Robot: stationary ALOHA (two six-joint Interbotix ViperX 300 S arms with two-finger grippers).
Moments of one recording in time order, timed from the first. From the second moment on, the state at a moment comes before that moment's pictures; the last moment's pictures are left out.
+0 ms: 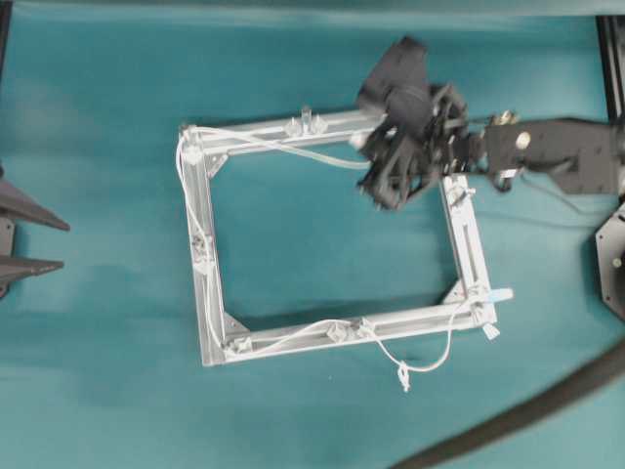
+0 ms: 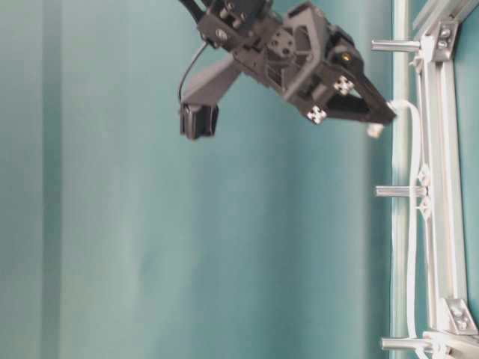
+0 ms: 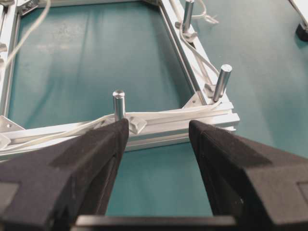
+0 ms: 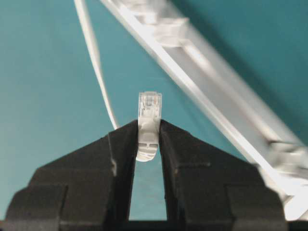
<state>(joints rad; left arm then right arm) -0.05 -1.39 1.42 -0.06 0.22 0.04 -0.24 -0.04 0.63 -0.59 0.35 0.89</state>
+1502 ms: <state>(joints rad) -0.05 -1.39 1.42 -0.06 0.22 0.04 -0.37 -0.26 0.83 -1.11 0.22 0.83</state>
